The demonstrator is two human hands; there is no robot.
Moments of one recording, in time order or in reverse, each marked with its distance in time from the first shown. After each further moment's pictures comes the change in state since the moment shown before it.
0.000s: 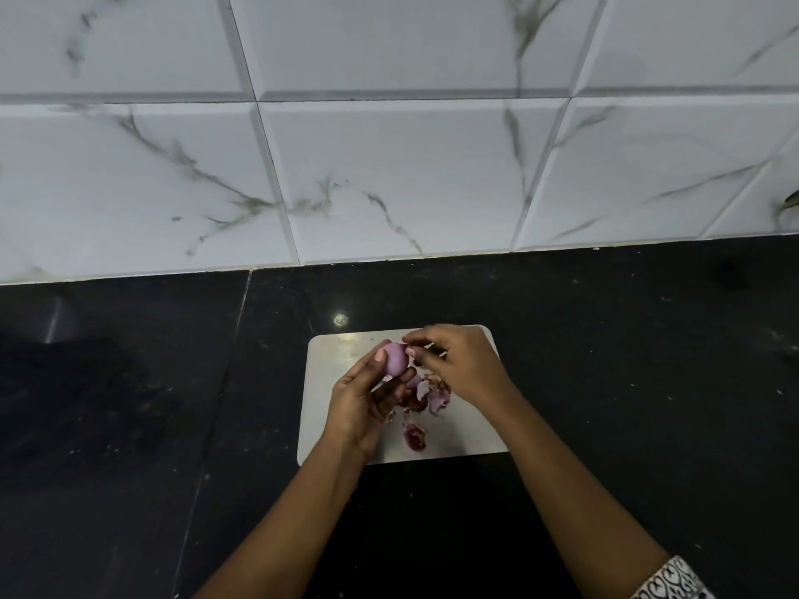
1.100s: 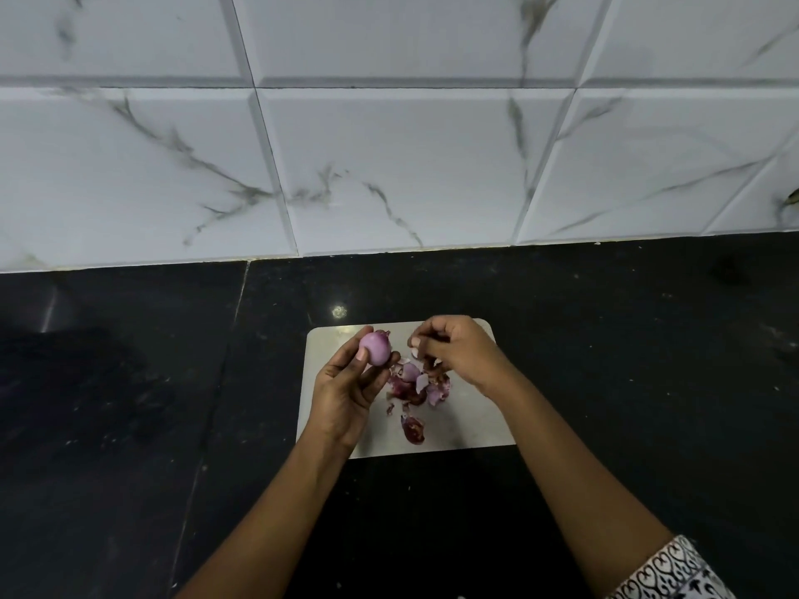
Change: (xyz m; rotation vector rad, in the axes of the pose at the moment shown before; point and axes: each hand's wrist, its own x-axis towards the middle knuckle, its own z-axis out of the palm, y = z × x) left_hand 0.010 0.003 -0.022 -0.083 -0.097 0.103; right_hand 0.009 0.002 -0.005 0.379 -0.162 0.436
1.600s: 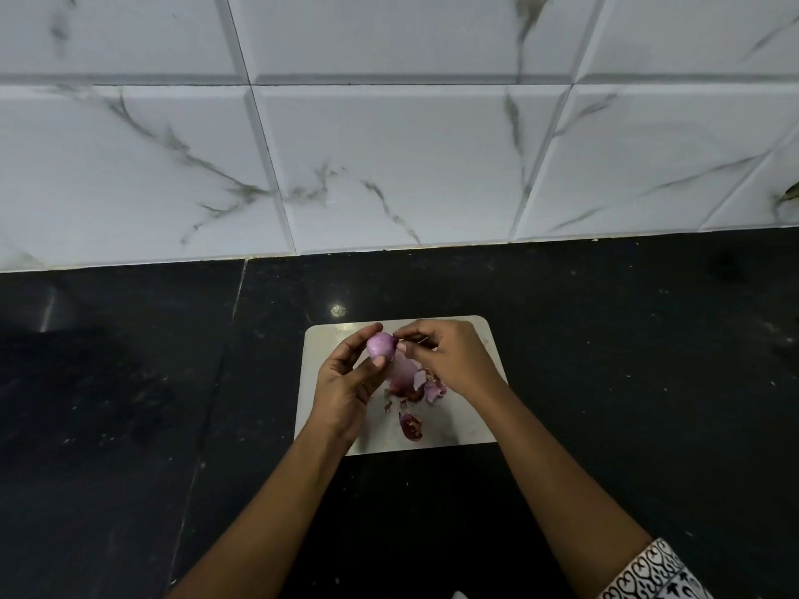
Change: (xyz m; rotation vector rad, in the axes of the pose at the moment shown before) left_hand 0.002 -0.004 0.000 0.219 -0.054 0.084; right_hand -0.006 0.005 0.015 -0.284 0.139 -0.258
